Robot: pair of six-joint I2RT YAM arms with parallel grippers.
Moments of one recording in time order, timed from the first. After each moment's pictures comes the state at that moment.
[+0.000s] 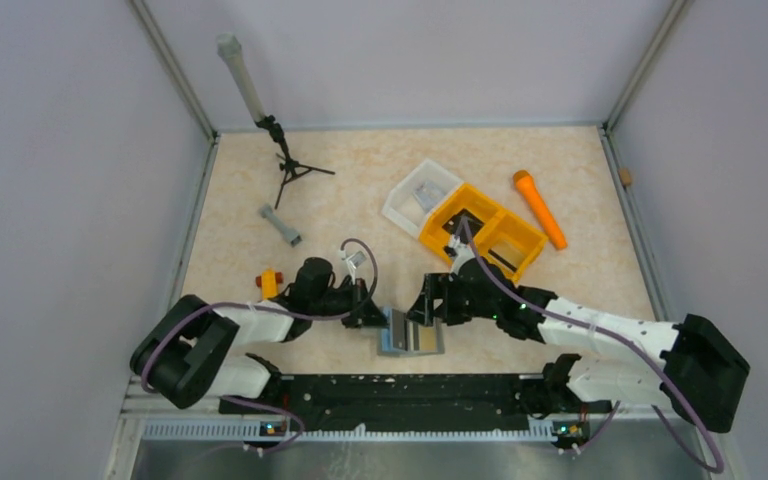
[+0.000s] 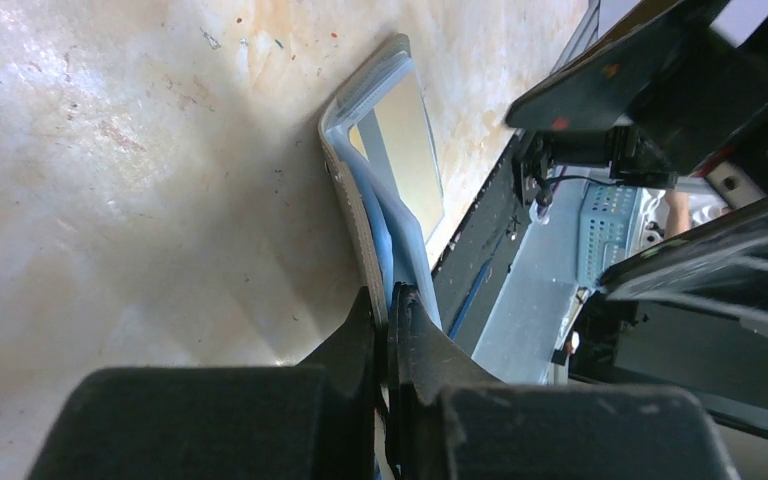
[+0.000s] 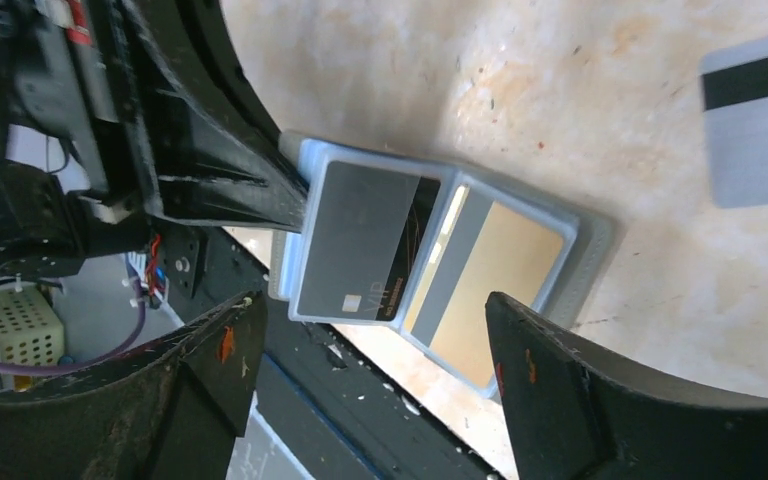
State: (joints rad) left arm -0.57 1.35 0.27 0.48 0.75 -0.81; right arm 0.92 1.07 0.53 -0.08 -0.10 0.80
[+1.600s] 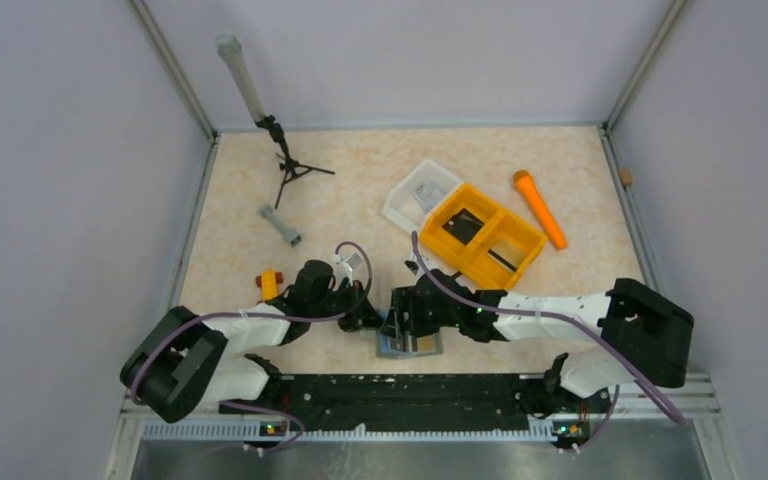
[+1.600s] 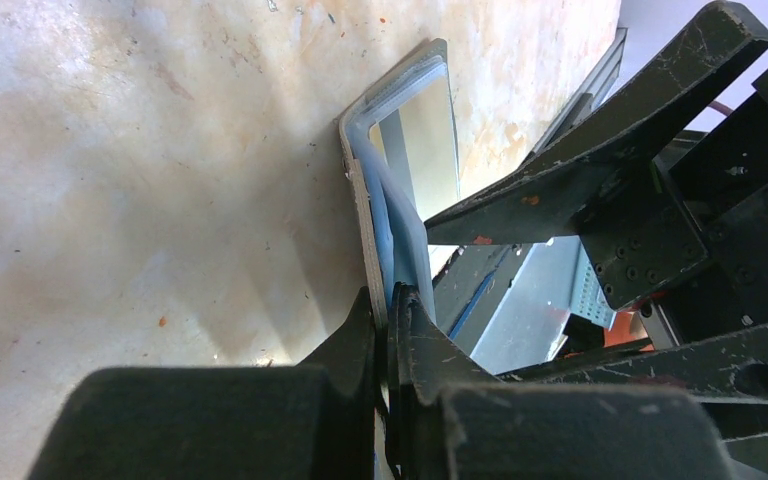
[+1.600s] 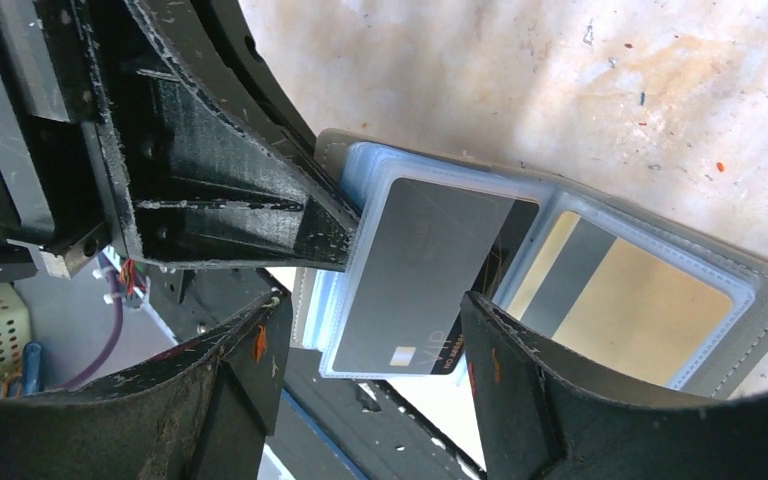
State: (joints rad) left arm -0.59 1.26 0.27 0.34 0.65 -0.88; right arm 1.11 1.40 0.64 0.06 -0.03 0.87
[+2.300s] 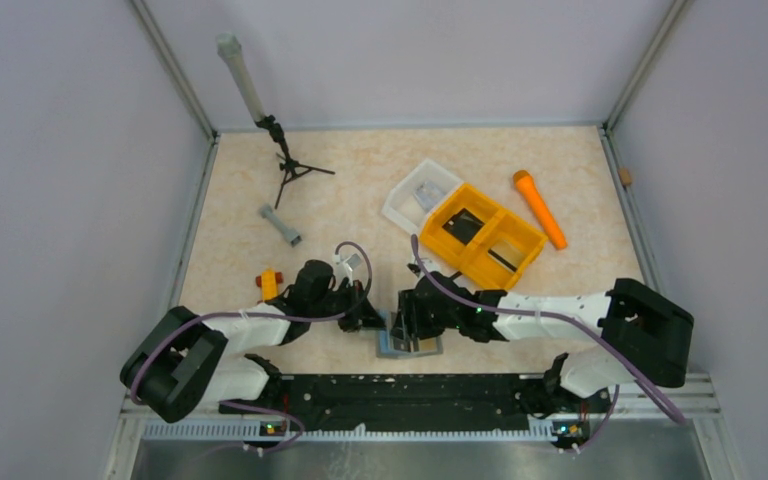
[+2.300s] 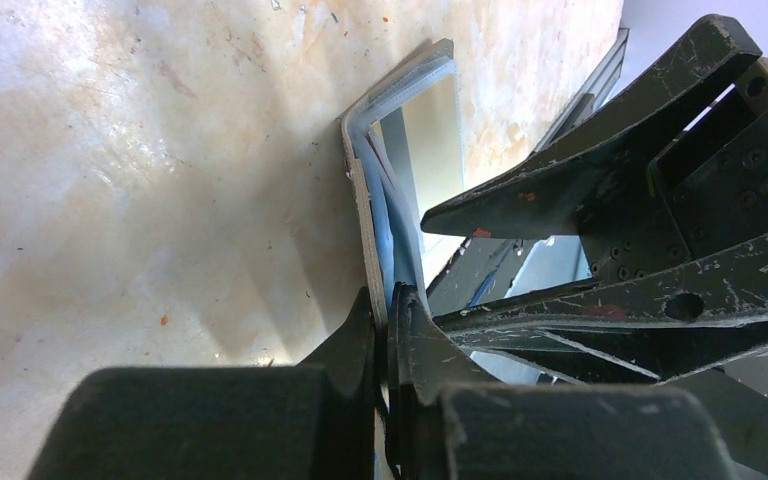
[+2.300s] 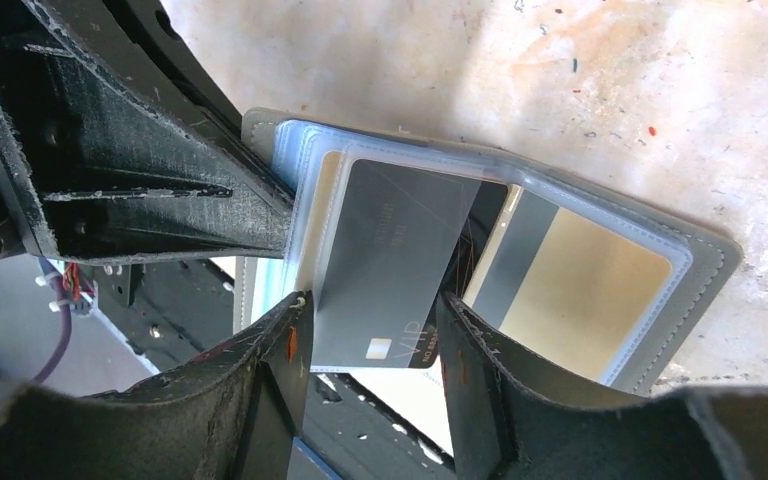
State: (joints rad) left arm -0.59 1.26 0.27 0.33 0.64 -0.88; right arm 1.12 1.40 0.64 -0.02 0.01 0.86
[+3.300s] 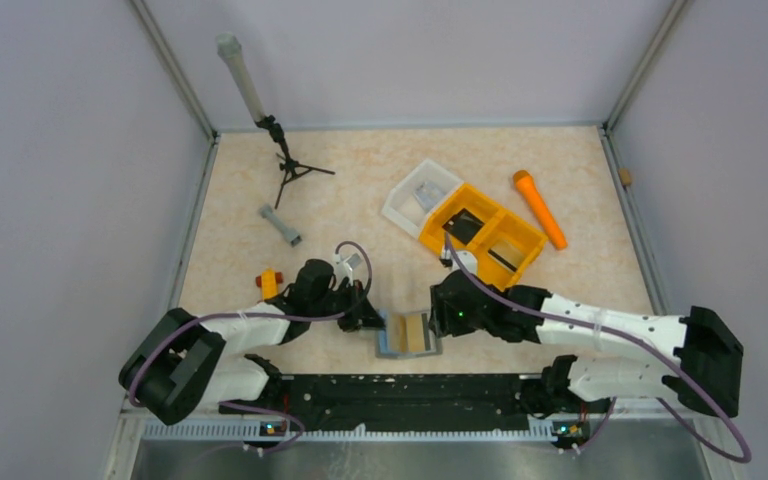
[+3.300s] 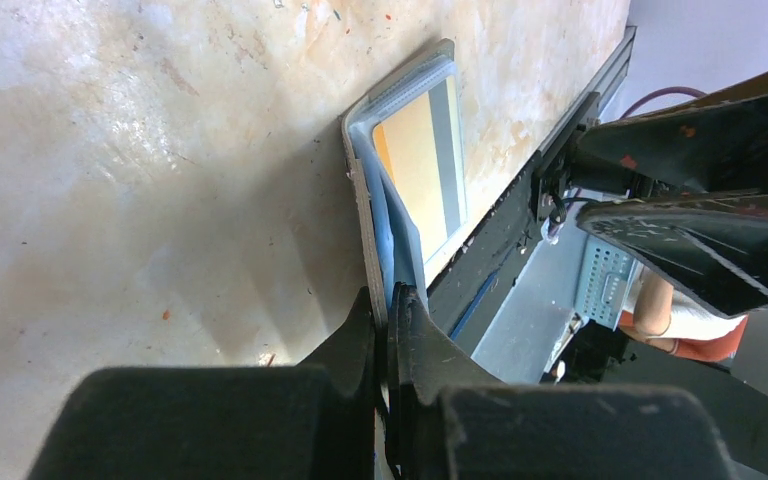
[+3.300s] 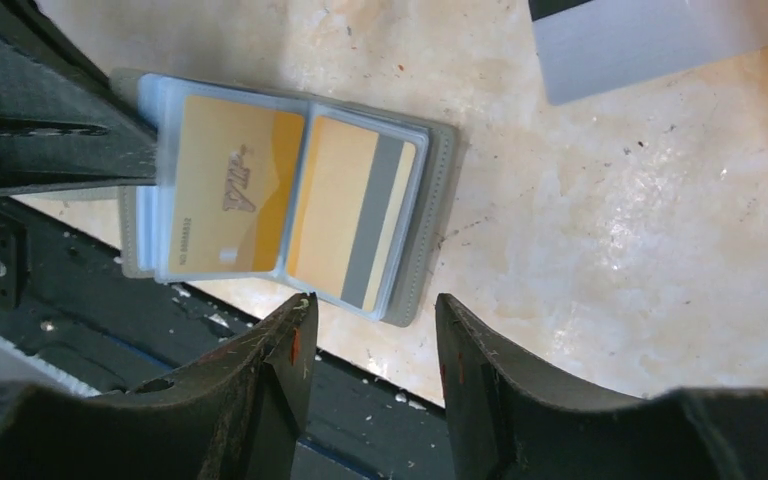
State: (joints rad) left arm -0.59 1.25 0.29 0.29 0.64 -0.87; right arm 1.12 1.14 0.70 -0.51 0.24 0.81
